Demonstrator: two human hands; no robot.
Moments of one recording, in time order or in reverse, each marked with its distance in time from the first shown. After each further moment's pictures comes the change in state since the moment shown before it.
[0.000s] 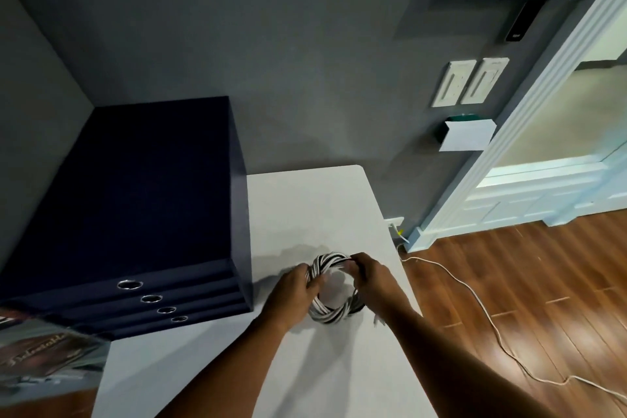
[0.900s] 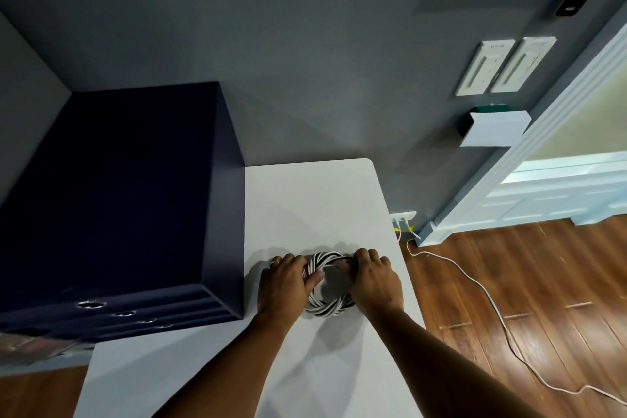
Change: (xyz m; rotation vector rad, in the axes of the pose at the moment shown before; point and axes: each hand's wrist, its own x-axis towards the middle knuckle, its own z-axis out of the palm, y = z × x) left_hand 0.051 -0.024 0.026 0.573 0.186 -0.007; right_hand 0.050 0.024 0.017 -0.519 0.074 0.012
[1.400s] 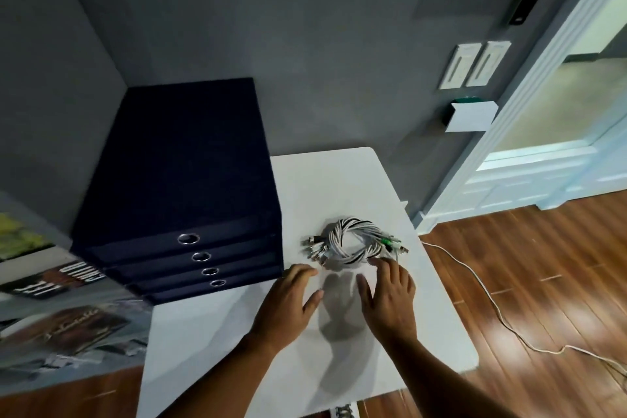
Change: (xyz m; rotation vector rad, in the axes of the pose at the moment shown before) left_hand -0.122 -0.083 -0.026 -0.378 0.032 0.404; right_hand -0.147 -0.042 0.033 0.126 0.387 -0.001
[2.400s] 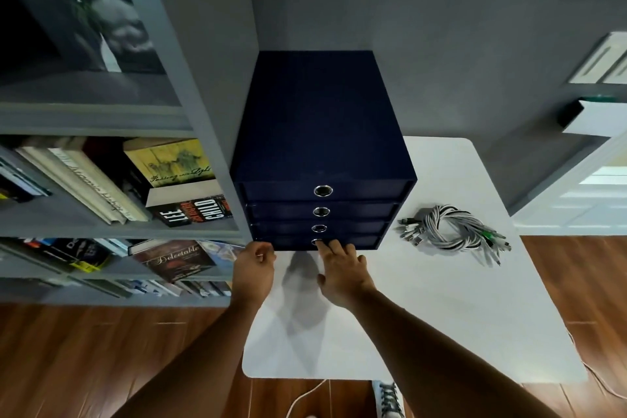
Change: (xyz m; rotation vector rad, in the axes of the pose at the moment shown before) left_hand -0.107 -0.137 -0.125 -0.389 0.504 -0.795; right_hand -0.031 -0.222 0.087 -0.212 -0.666 -0.401
